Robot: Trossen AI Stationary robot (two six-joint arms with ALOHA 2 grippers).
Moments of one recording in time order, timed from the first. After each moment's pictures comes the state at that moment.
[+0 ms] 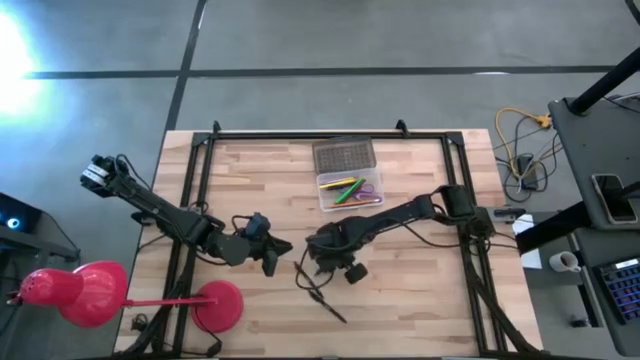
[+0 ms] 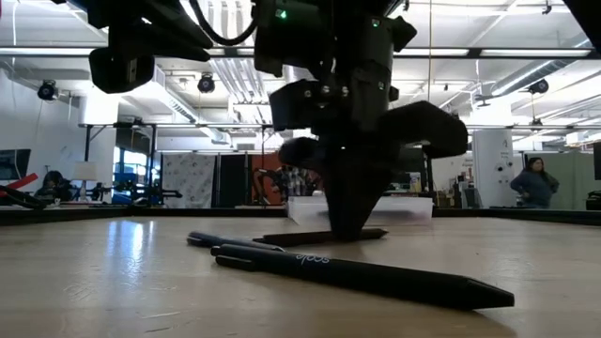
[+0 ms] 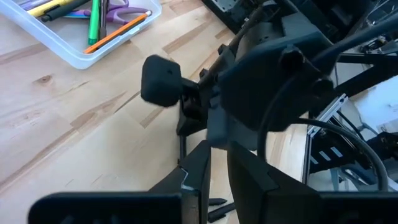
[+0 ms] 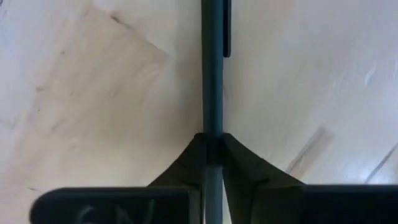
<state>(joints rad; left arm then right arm) -0.48 1.17 0.73 -0.10 -0.53 -1.04 0.18 2.24 1.58 -0.84 -0.05 -0.38</state>
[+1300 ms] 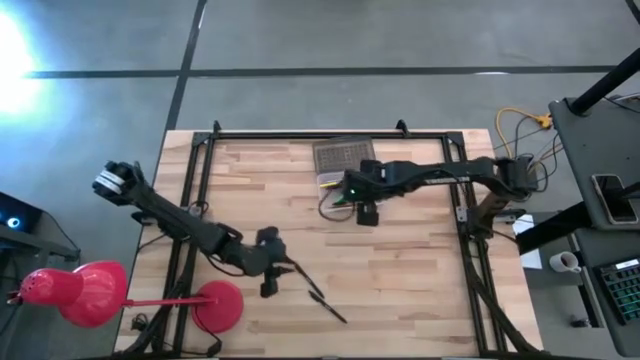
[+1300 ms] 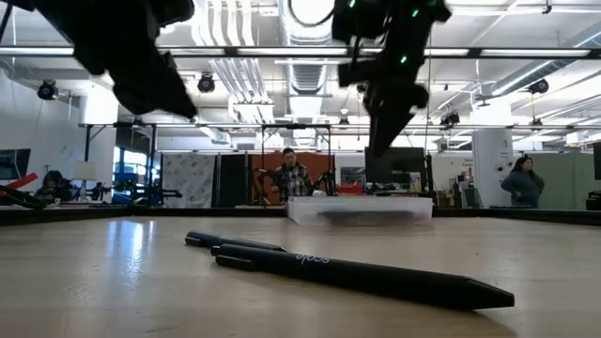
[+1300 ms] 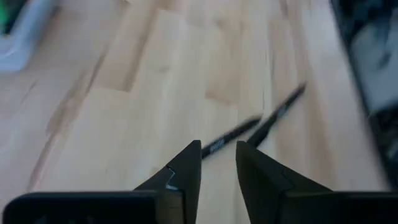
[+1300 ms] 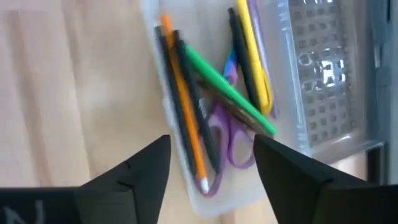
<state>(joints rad) -0.47 1.35 0.74 -0.10 -0.29 -0.55 -0.10 1.70 1.30 -0.86 0.24 -0.05</state>
